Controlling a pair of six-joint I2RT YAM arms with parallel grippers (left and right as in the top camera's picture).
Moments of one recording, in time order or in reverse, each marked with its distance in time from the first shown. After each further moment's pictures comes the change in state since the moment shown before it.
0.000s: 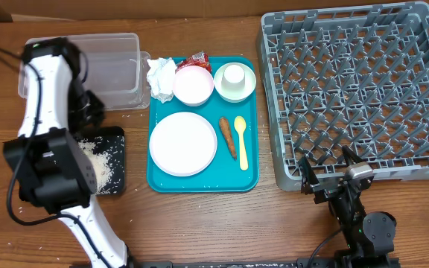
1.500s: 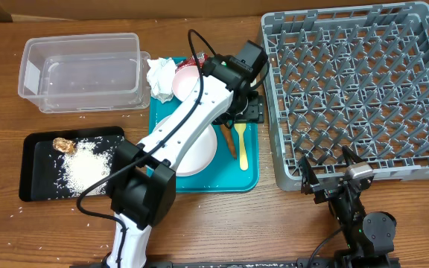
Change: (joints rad) left arm -0.826 0.002 0.046 0.352 0.248 -0.074; right arm 0.000 0.000 0.000 0.000 0.000 0.000
